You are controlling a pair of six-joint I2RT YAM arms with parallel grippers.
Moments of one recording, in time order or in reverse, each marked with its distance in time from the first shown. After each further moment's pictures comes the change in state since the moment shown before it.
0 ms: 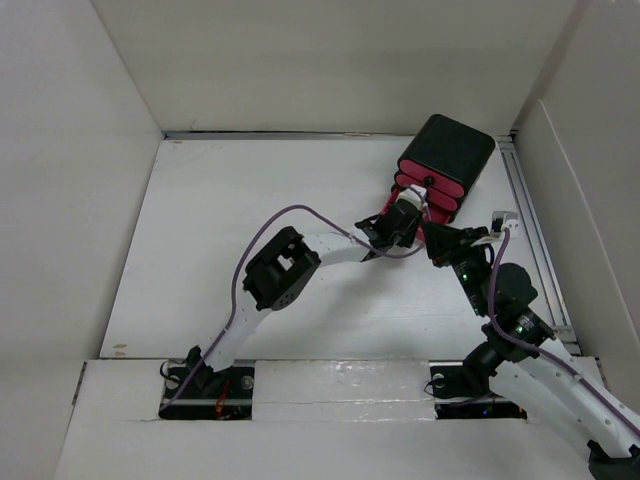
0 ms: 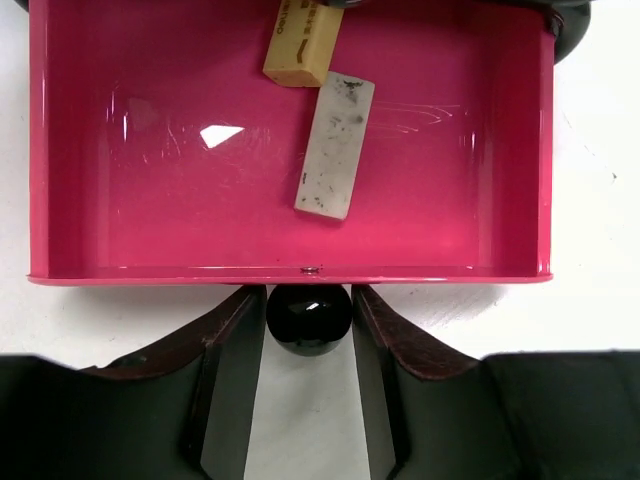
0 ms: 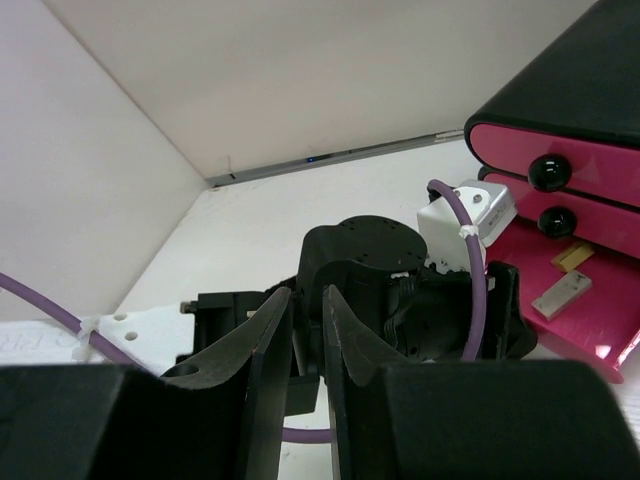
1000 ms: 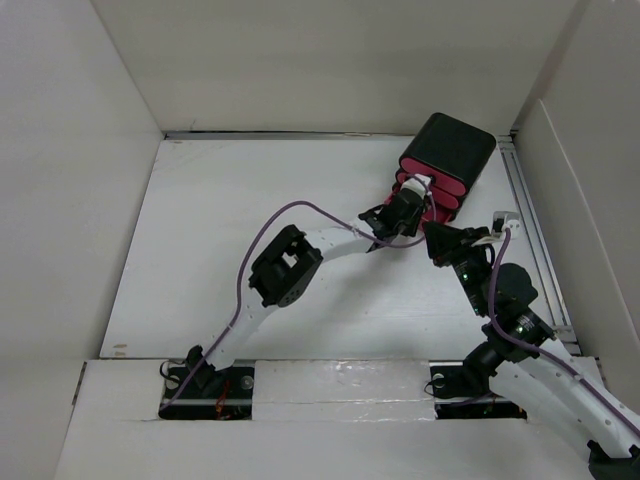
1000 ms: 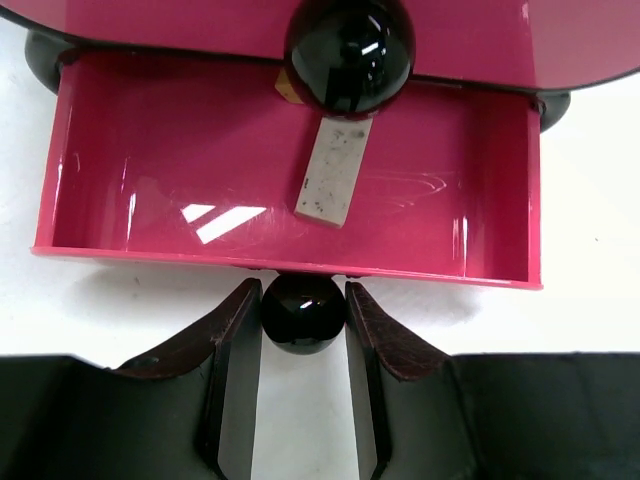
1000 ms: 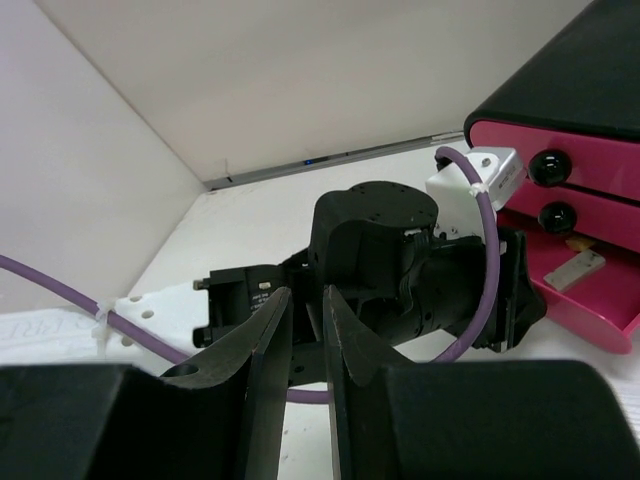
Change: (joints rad) left arm 0.024 0.067 0.150 -0.047 0.018 0.006; right arm 0.000 -0.002 0.000 0.000 0.011 0.000
